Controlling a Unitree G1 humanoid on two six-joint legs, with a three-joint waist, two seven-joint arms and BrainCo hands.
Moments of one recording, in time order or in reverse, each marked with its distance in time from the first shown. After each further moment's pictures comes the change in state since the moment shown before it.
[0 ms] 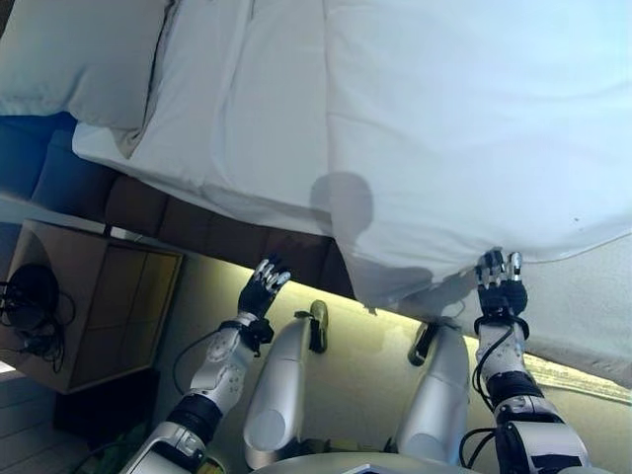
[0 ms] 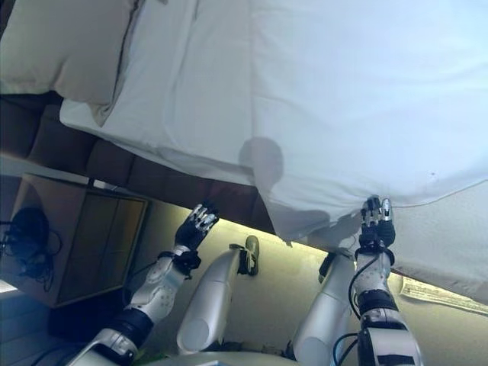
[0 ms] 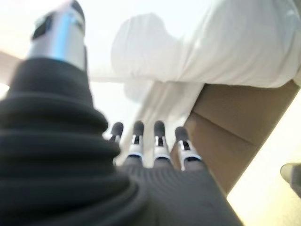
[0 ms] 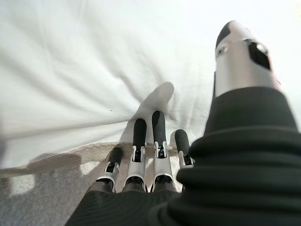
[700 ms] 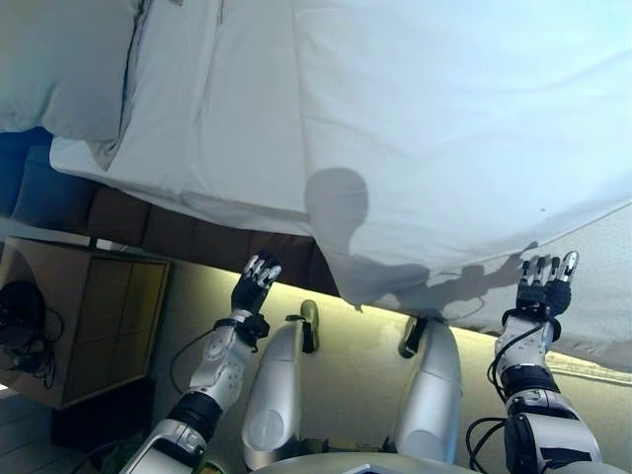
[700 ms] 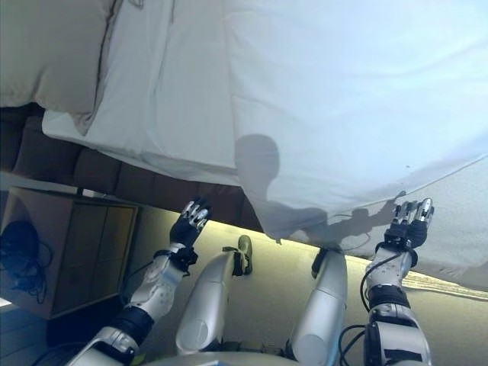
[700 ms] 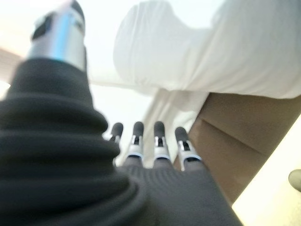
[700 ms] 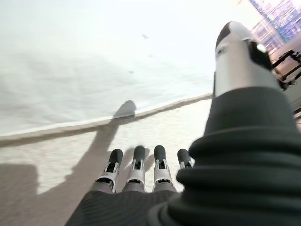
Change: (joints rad) left arm -0.017 -0.004 0.028 0.045 -0.027 -0.032 0.028; right arm -0.061 -0.076 -0.109 0.051 0.116 -0.112 -0.021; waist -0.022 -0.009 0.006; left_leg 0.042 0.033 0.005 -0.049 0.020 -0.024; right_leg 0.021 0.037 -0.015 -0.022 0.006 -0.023
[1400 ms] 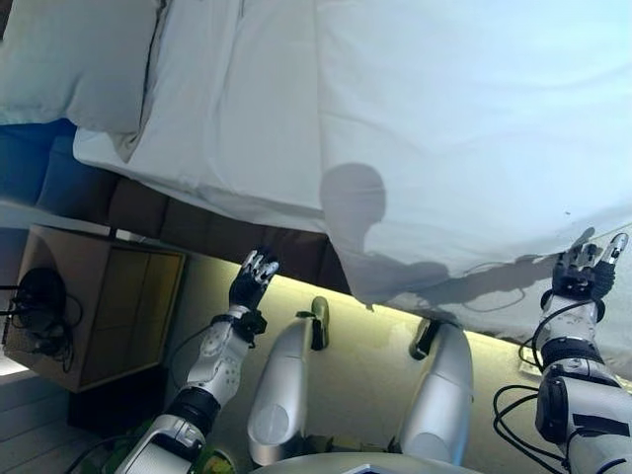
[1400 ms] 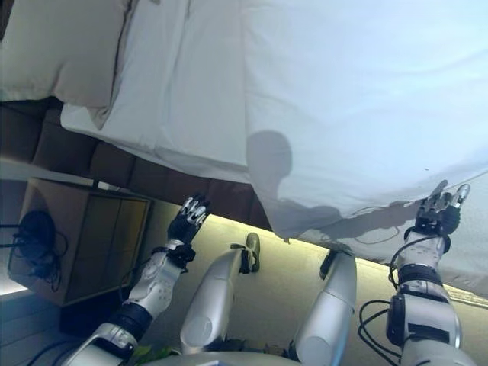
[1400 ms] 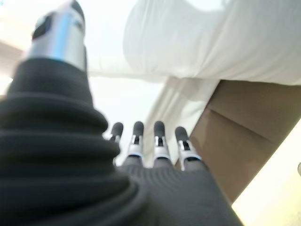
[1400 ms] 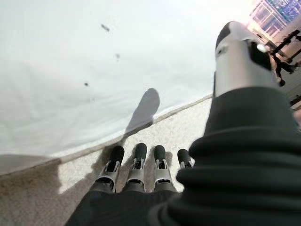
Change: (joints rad) left arm -0.017 0.009 0.007 0.007 -0.019 -0.001 -0.048; right arm -0.152 -0.184 -0.067 0.222 0.103 0.180 0.033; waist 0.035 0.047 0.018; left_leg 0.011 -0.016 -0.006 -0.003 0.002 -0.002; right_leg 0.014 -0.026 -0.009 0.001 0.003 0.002
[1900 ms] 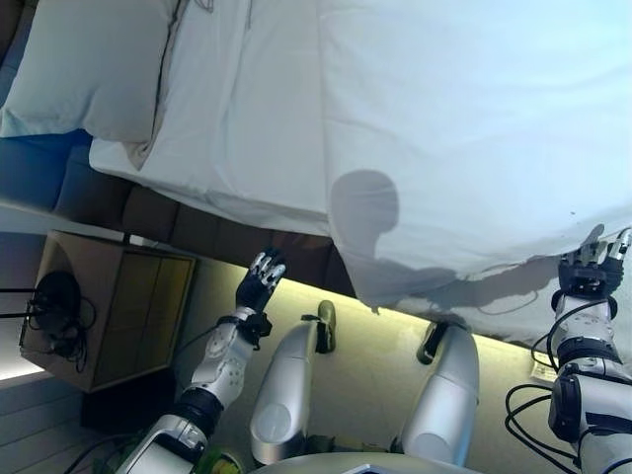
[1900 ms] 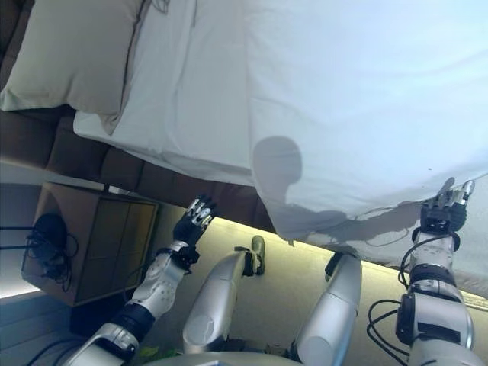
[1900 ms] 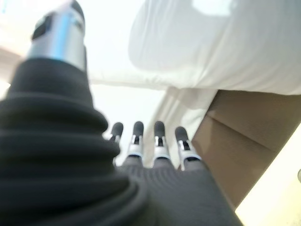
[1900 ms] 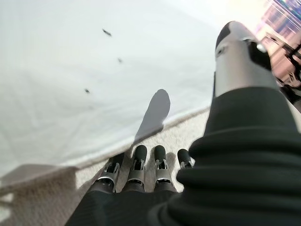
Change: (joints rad) left arm 0.004 -0.004 -0.040 -0.009 -0.031 0.010 -0.019; right arm -0.008 -0.050 0.005 0.021 -0.031 0.106 0.044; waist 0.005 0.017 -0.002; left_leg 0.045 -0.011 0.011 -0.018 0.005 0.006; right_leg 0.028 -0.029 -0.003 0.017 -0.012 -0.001
